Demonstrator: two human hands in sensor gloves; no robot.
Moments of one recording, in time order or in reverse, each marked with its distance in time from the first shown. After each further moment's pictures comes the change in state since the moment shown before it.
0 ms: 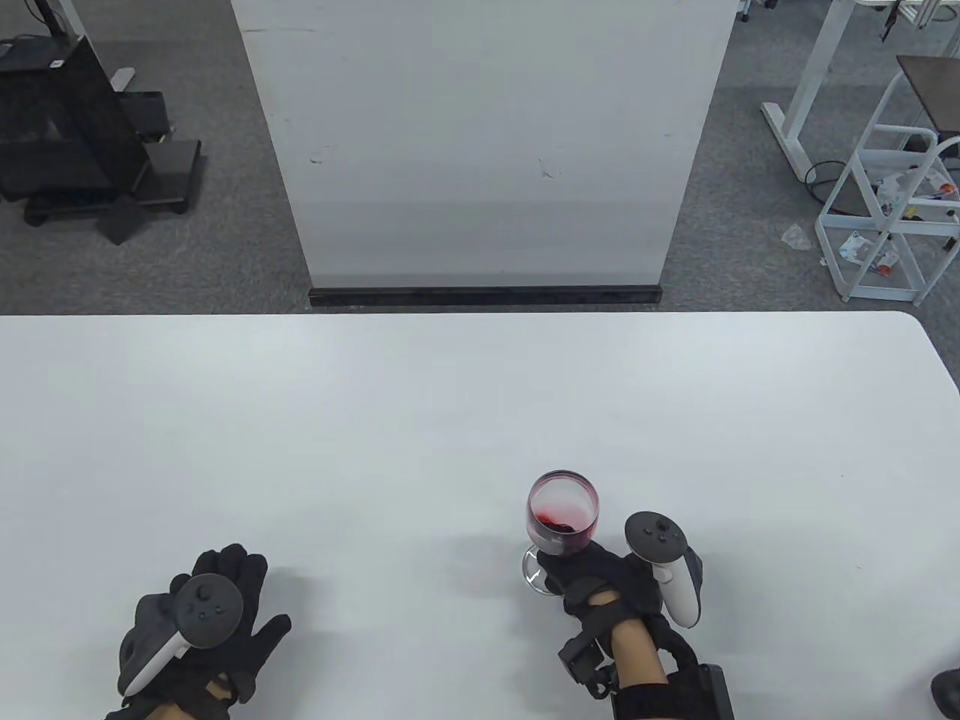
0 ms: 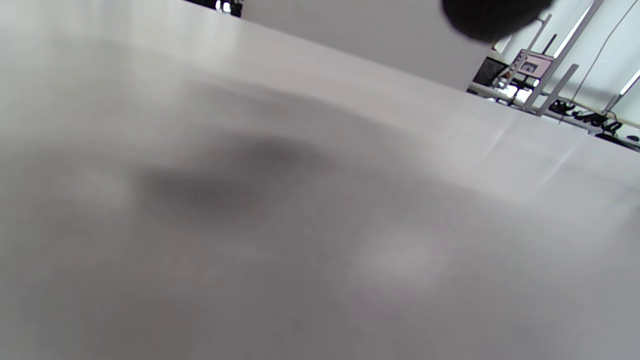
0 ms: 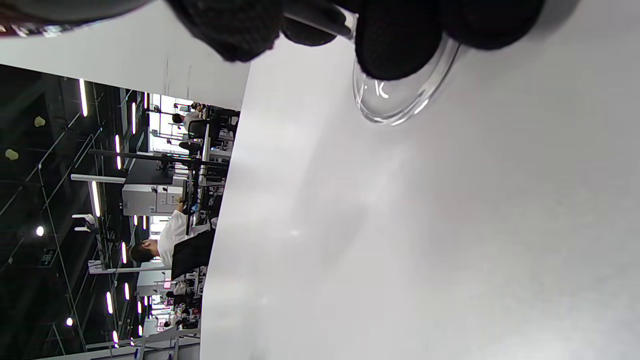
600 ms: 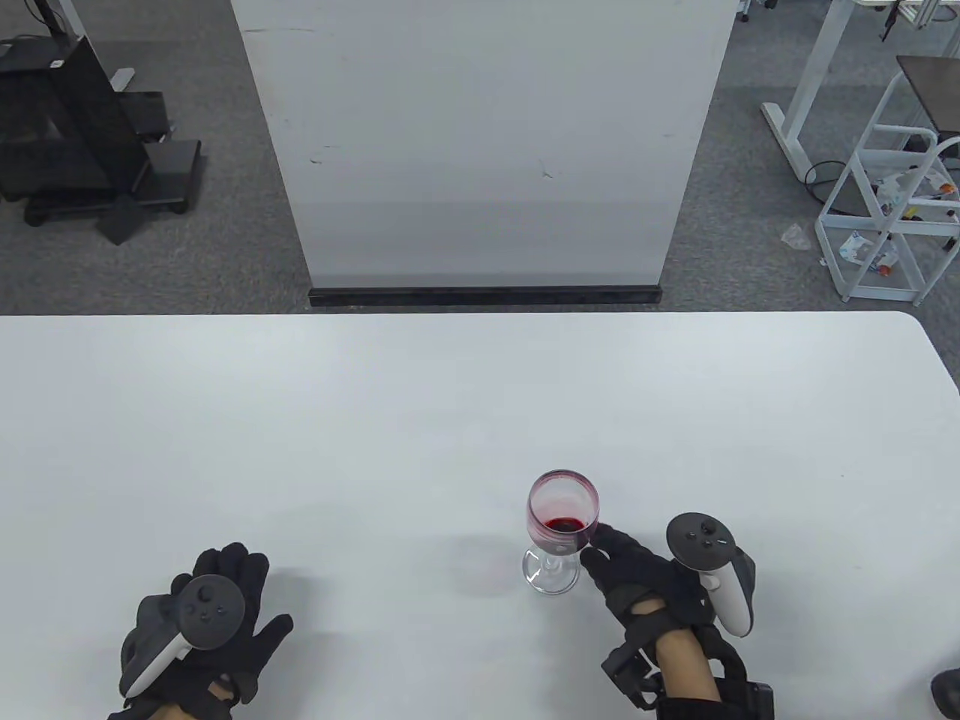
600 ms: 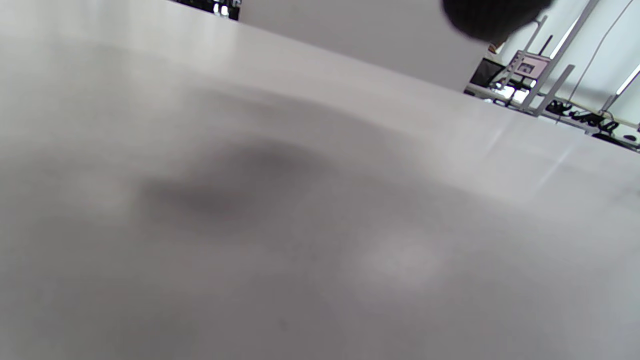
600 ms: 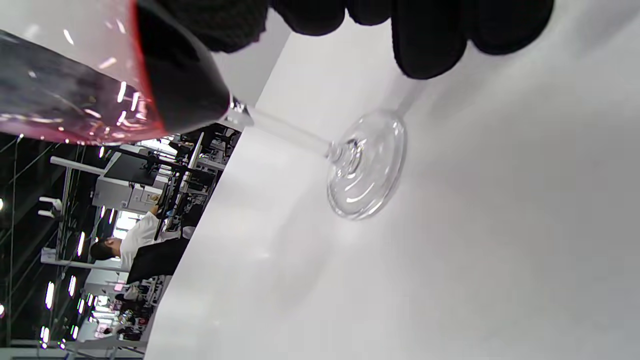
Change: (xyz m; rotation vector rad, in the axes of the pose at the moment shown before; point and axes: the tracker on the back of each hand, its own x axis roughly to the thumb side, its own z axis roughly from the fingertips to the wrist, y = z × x) left_hand 0.003 -0.001 0.001 0.006 -0.004 -0.011; right_hand 0.016 -0.053 0.054 -0.141 -0.045 0.264
